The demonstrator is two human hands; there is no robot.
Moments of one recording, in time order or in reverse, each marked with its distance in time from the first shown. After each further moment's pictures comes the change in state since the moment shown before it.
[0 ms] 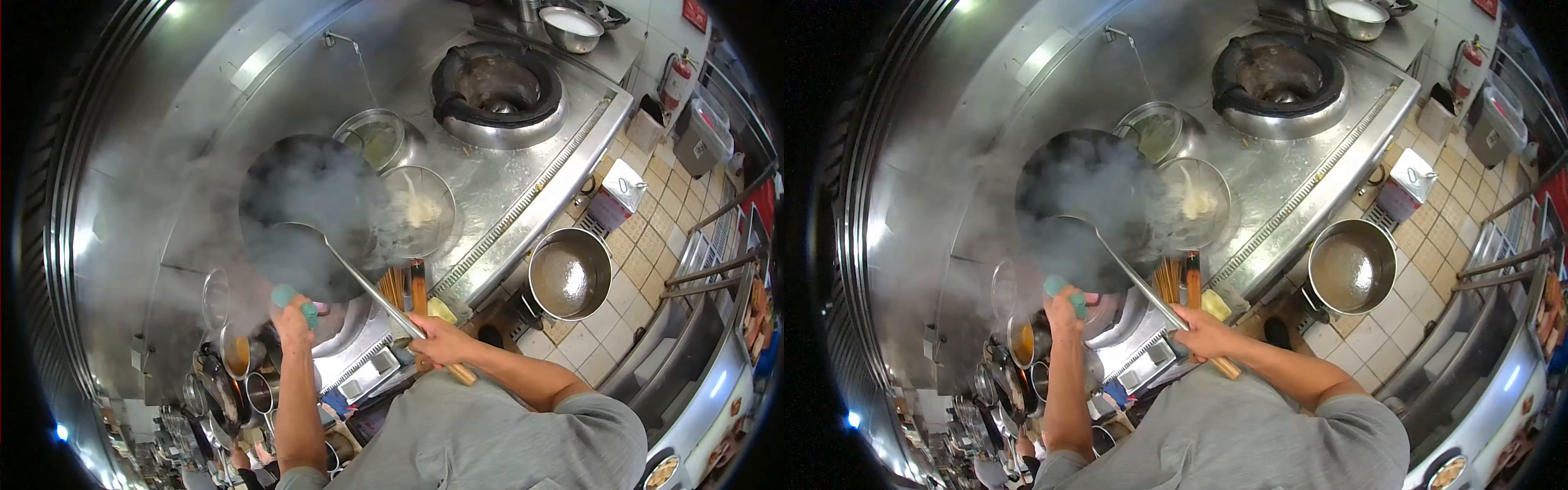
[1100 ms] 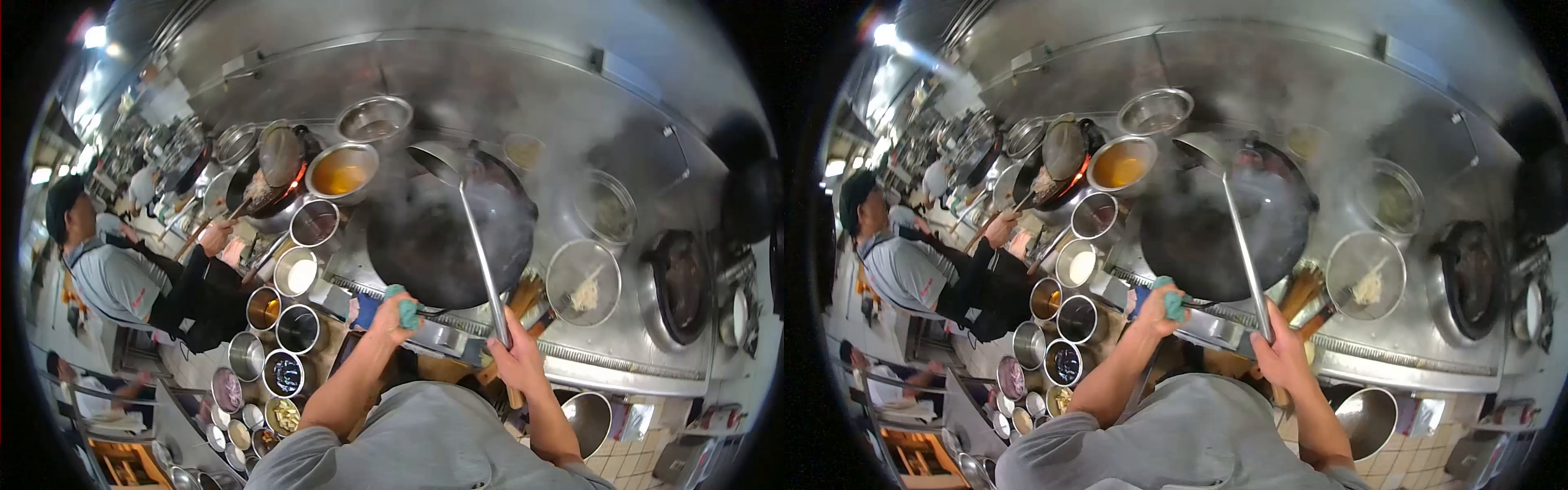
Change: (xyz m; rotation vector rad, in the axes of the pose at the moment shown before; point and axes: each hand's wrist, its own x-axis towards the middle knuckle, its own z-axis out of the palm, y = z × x) left_hand -0.122 -0.132 -0.160 -1.001 0.369 -0.536; right_hand 0.092 -0.023 0.123 -0.778 -0.093 -0.349
